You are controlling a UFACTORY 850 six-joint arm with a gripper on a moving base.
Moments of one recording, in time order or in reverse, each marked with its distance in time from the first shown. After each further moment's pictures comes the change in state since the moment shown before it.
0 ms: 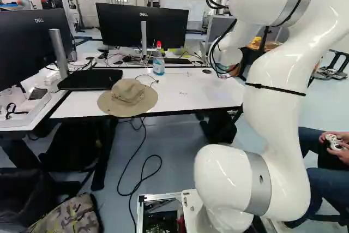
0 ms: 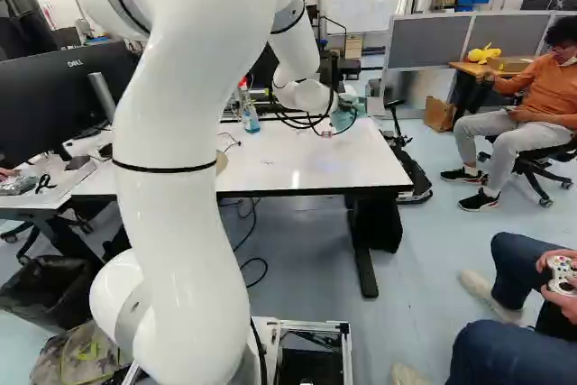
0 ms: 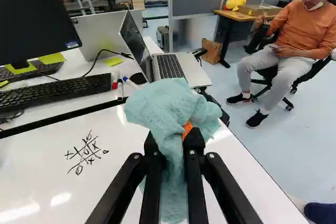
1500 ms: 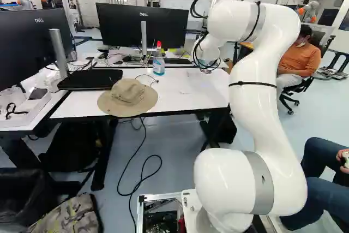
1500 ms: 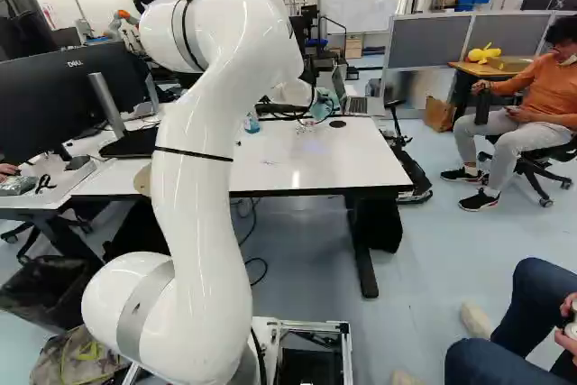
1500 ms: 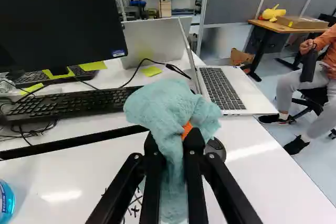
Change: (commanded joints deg) arm 8.6 -14.8 -19.2 0.0 -3.0 0.0
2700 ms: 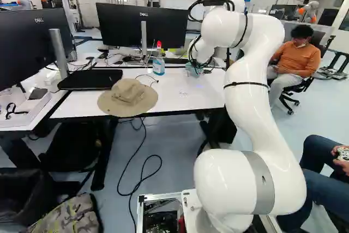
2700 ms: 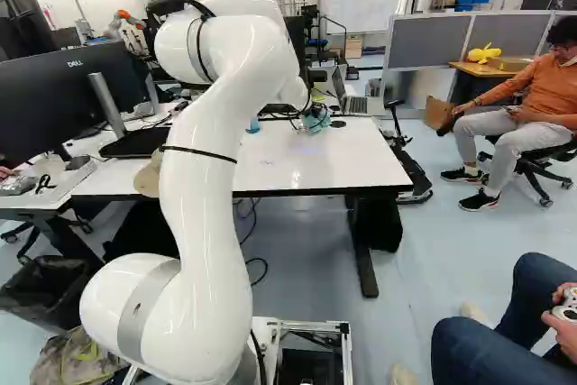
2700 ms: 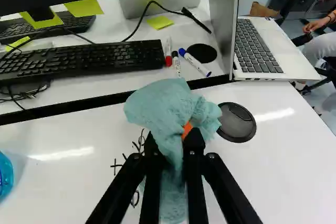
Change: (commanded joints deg) arm 1.7 -4.6 -6.3 0.0 -16.8 0.0
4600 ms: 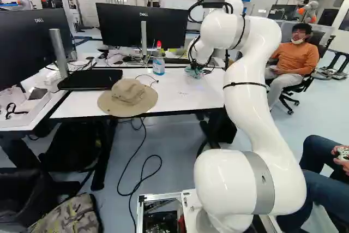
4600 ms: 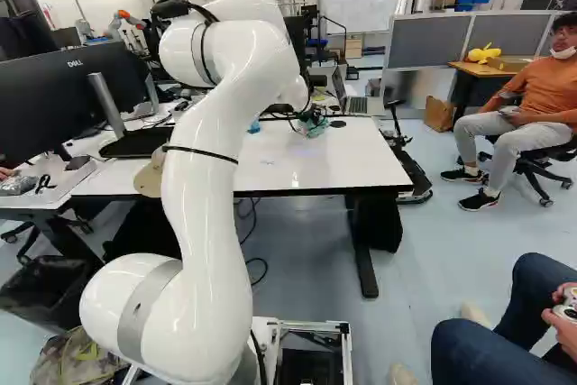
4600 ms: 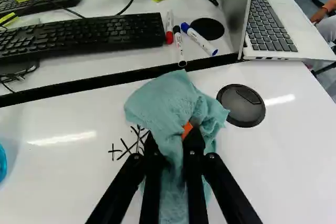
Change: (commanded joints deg) arm 0.4 -2.3 -3.4 0.0 -6.4 0.0
